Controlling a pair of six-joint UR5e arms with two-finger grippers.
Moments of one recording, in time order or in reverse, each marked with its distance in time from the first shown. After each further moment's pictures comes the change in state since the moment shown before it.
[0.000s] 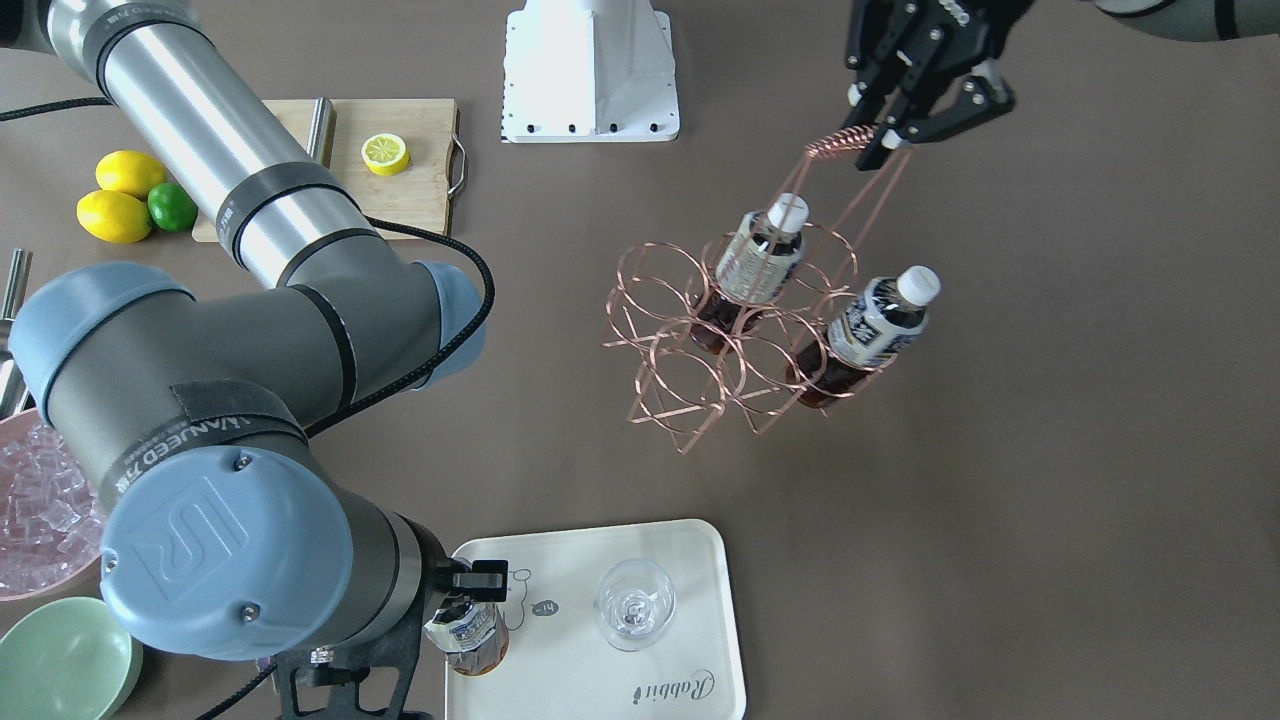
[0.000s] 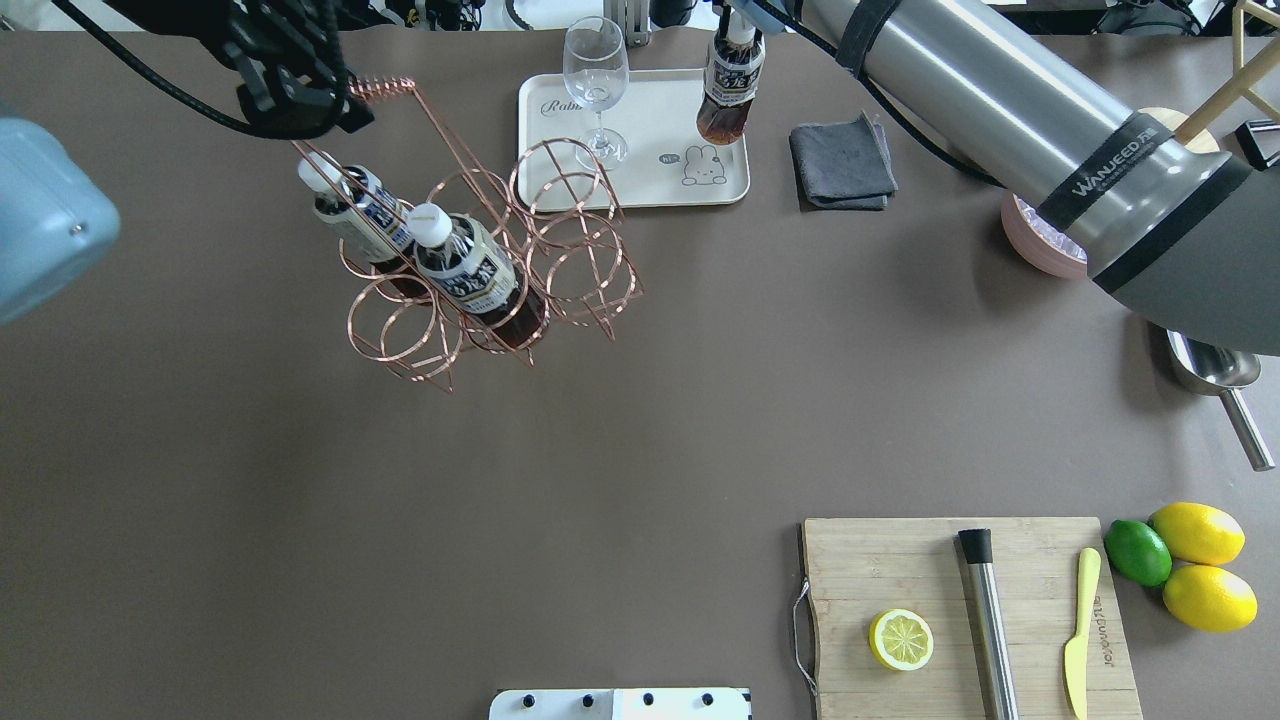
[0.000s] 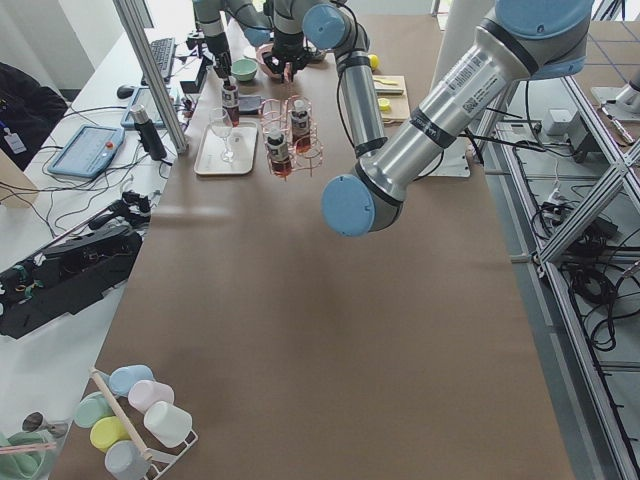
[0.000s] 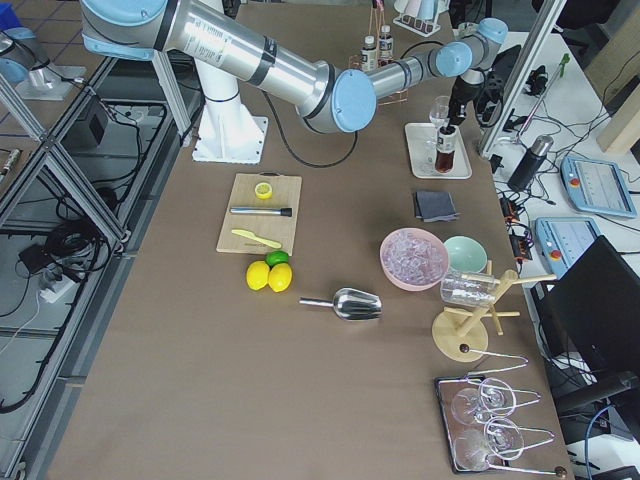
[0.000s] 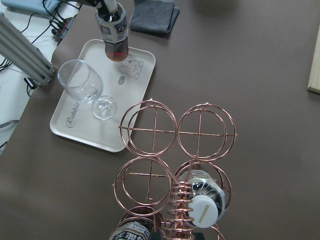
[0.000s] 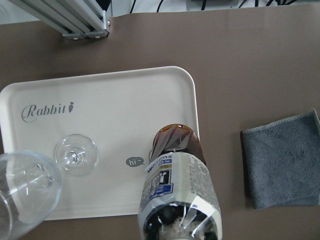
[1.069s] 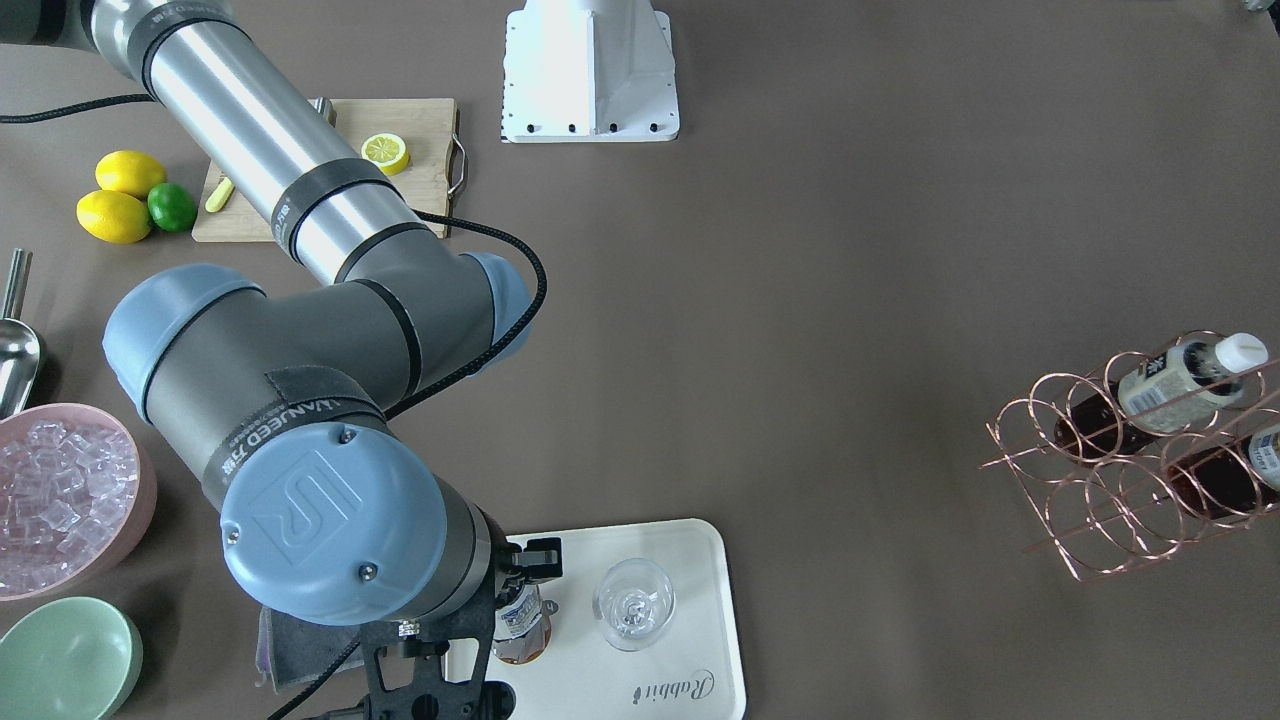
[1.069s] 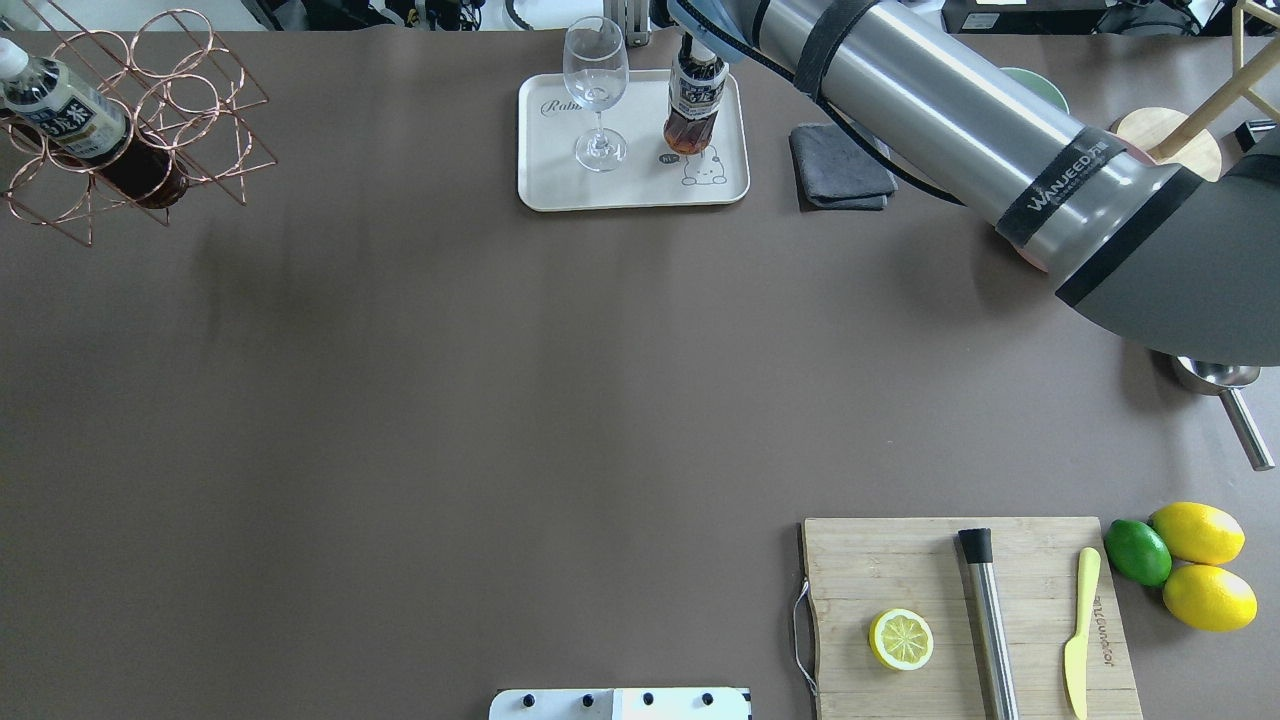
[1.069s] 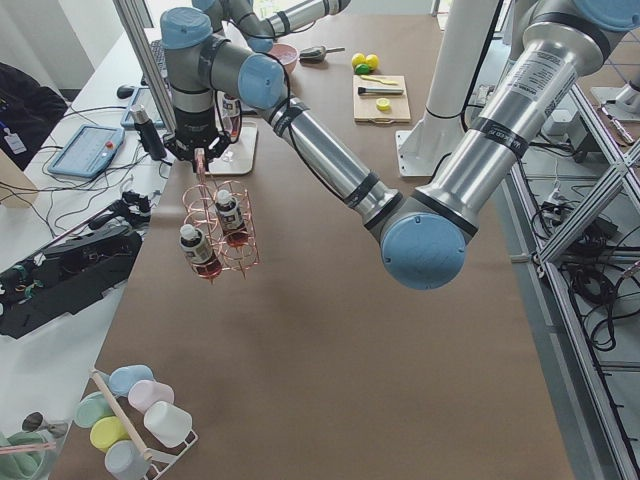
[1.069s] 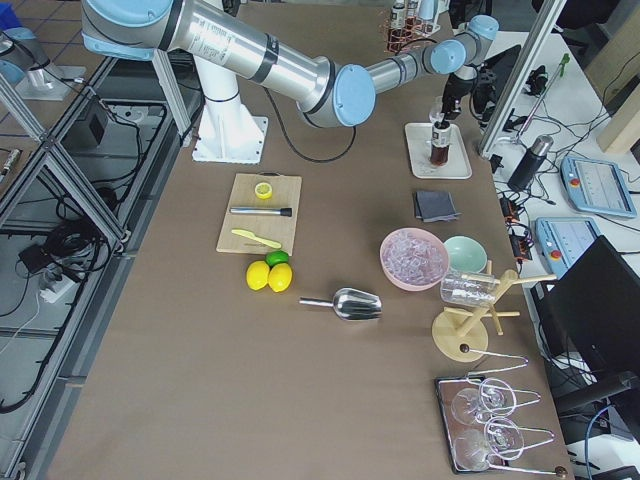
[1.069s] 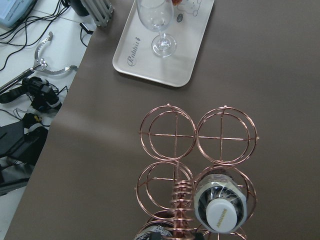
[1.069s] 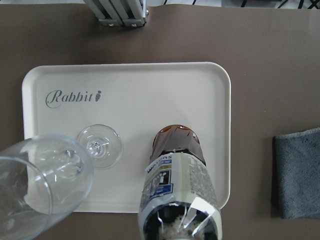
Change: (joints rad) left arm -0.413 0.170 0.361 -0.079 -0.037 0.608; right arm -0.037 0.031 -0.028 0.032 -0.014 -0.028
